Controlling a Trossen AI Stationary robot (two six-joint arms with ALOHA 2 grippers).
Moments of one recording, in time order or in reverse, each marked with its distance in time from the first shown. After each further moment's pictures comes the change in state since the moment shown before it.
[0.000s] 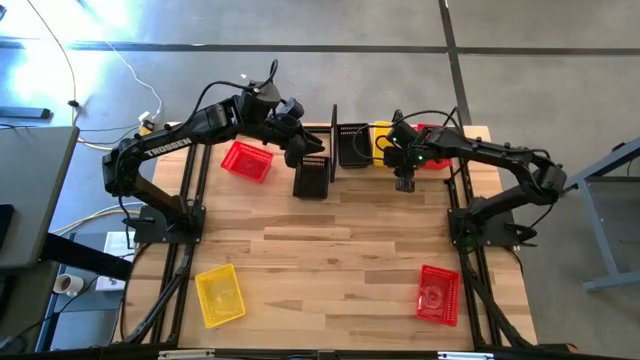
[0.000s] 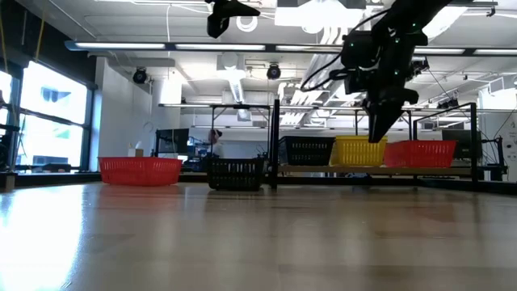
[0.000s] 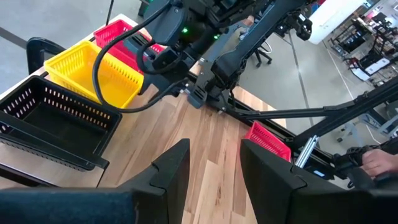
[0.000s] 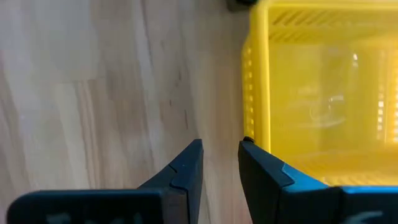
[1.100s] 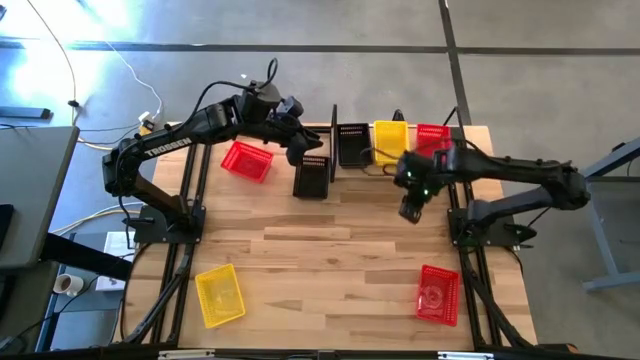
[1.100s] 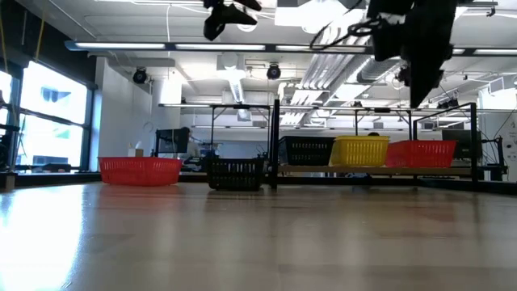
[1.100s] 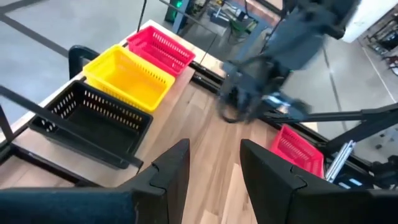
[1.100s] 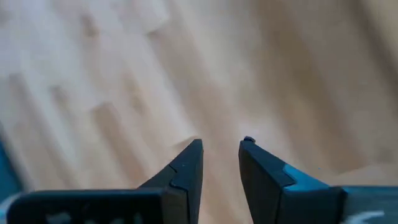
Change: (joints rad) left arm 0.000 0.000 0.000 -0.028 -0.108 0.044; right arm 0.379 -0.235 0.004 -0.237 -0.203 0.816
